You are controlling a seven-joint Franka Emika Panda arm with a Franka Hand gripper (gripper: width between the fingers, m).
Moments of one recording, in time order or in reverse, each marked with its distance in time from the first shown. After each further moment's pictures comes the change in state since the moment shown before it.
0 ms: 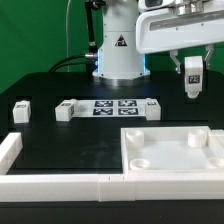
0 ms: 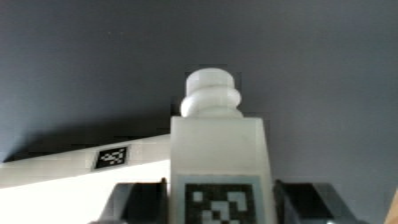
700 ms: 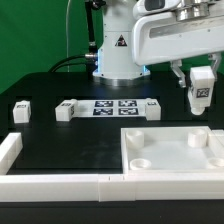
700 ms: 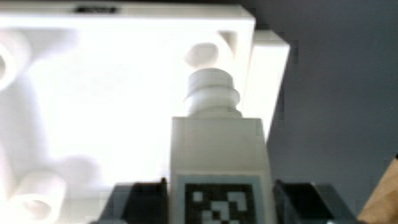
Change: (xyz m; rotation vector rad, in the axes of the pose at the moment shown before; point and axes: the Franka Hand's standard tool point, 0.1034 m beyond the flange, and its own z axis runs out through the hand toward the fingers) arm 0.081 0.006 0.017 0.028 0.046 -0.134
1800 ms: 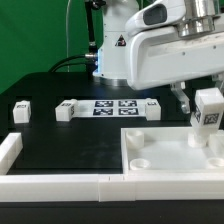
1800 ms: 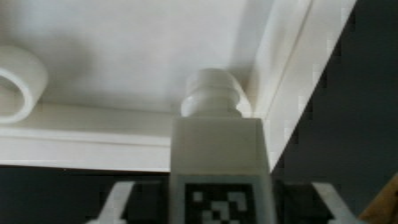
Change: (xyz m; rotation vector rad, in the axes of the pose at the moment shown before) arm 0.070 0.023 0.032 0.018 0.023 -0.134
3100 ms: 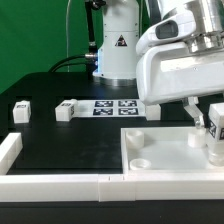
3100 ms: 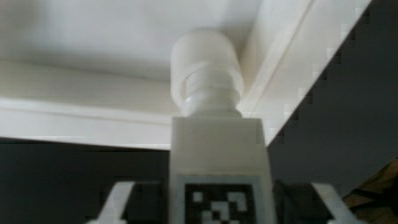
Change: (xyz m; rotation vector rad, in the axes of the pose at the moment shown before) arm 0.010 -0.010 0.026 -0.041 0.208 -0.059
